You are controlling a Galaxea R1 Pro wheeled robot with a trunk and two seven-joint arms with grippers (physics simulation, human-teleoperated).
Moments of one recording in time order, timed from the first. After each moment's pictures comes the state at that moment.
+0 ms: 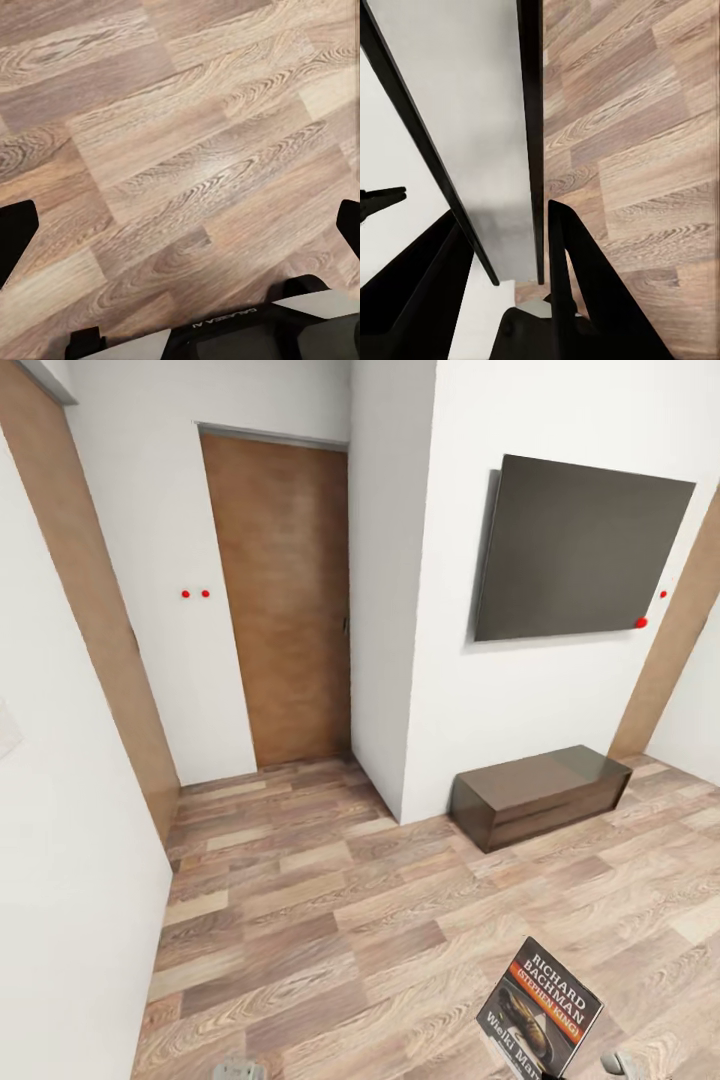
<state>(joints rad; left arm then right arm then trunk) -0.42 0.04 0.23 -0.03 -0.19 -0.20 -0.36 -0.32 -0.41 -0.05 -0.22 -0.36 0.04 1.21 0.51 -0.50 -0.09</state>
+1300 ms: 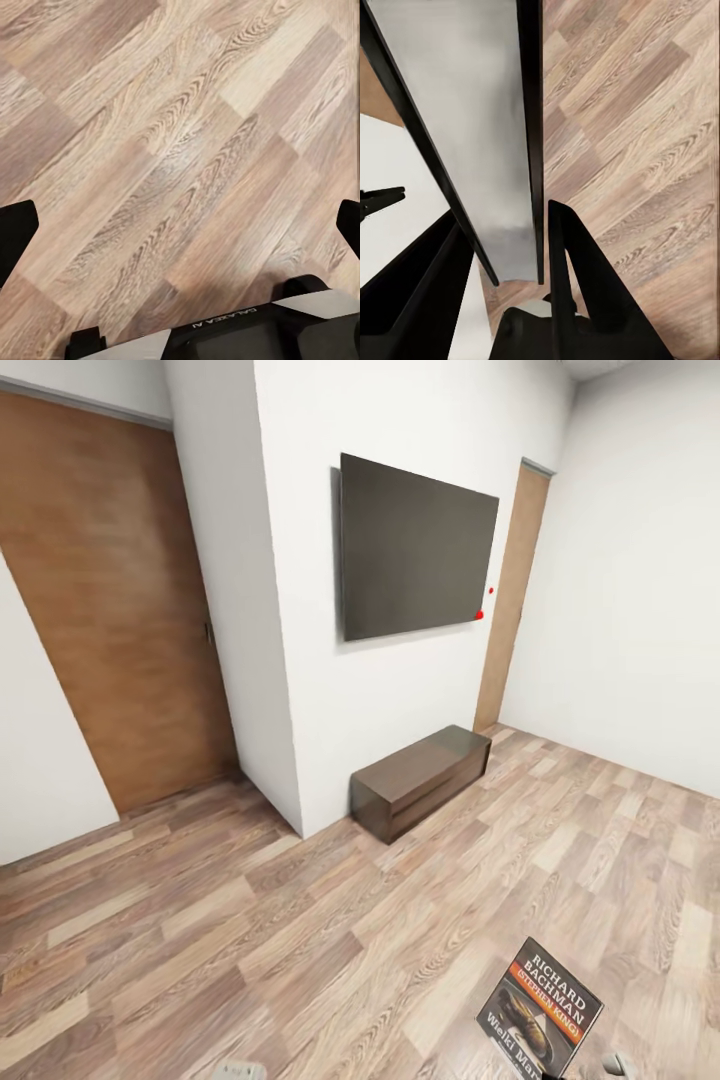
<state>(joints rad) -0.42 0.04 0.23 -0.03 -0.19 -0.20 -0.36 -0.32 -0.41 -0.05 -0.22 -0.36 0.04 1.21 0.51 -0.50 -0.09</state>
